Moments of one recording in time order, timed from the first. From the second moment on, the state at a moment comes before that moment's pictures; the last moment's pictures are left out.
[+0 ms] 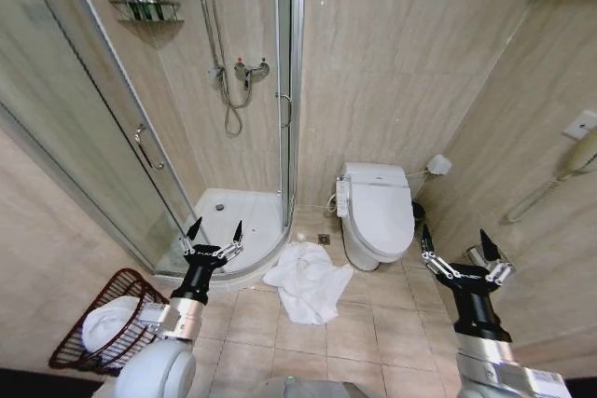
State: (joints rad) left arm 1.78 -1.49 -0.63 -2.44 -0.15 0.01 0.09; right arm -1.90 1.59 0.79 2.46 0.16 0.31 -0.07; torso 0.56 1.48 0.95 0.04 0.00
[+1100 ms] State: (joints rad) left arm 1.78 -1.49 -0.63 -2.44 -0.15 0.01 0.09; right arm -1.89 1.59 0.80 2.46 0.16 0.33 -0.07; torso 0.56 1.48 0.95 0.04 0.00
